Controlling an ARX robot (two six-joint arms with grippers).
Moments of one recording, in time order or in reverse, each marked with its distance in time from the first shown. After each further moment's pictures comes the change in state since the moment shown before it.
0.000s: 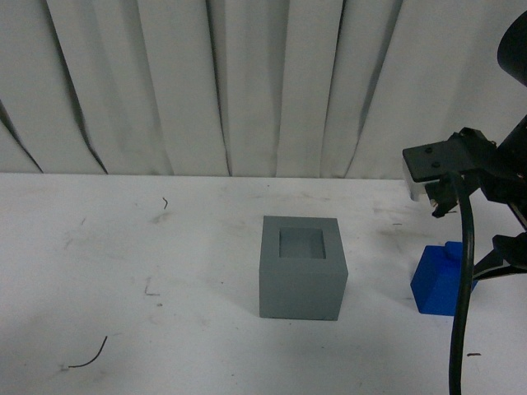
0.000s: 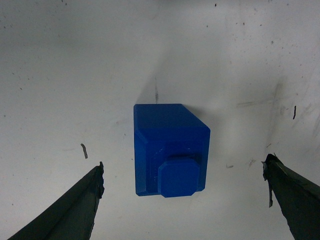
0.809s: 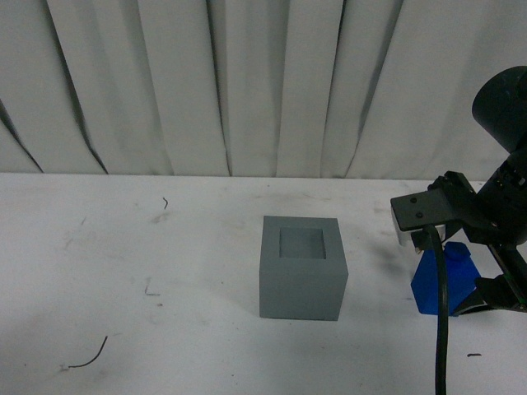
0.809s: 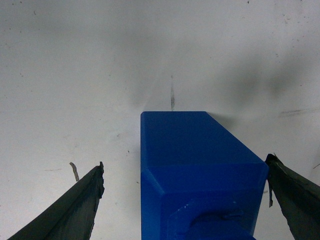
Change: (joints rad) left arm 0.000 0.000 0.000 0.000 0.000 0.000; right arm 0.003 0.103 -0.038 0.097 0.024 -0.011
